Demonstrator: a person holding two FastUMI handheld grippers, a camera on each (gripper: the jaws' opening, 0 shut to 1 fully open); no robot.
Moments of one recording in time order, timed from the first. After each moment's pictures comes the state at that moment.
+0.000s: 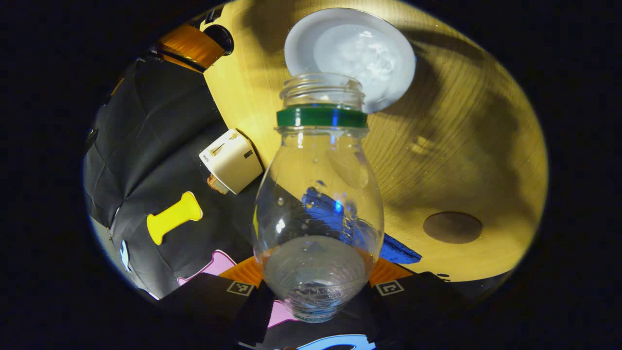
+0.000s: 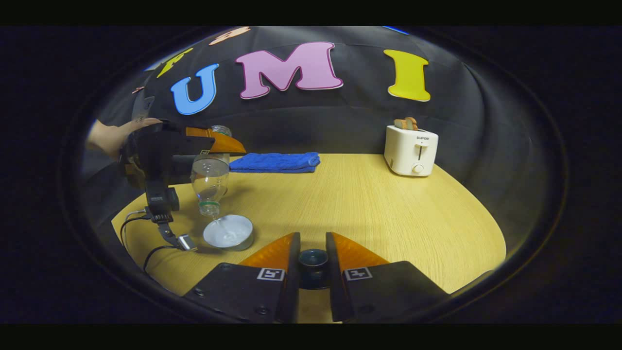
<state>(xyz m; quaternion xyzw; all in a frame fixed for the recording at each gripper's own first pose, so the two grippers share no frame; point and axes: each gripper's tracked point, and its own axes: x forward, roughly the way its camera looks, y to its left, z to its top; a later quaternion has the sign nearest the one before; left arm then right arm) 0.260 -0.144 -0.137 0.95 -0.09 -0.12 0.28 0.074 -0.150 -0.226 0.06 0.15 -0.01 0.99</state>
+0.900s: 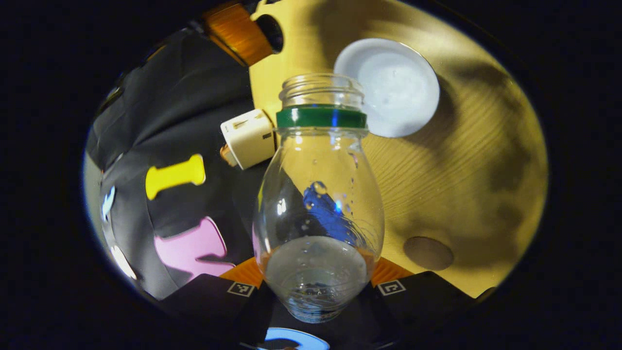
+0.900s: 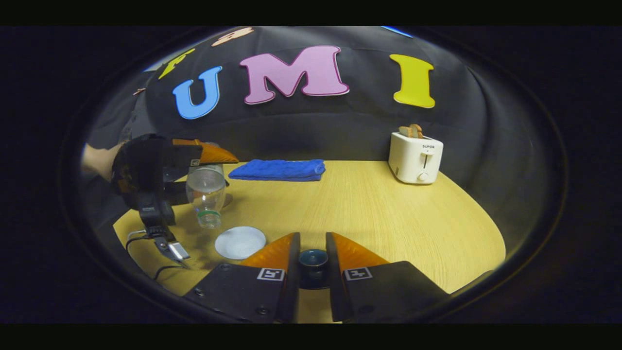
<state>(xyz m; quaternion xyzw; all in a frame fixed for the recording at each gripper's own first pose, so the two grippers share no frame) 0.223 -0.117 -0.152 0.87 -0.07 -0.12 0.48 0.082 -0.129 -0.204 0.05 0.14 0.00 0.99</state>
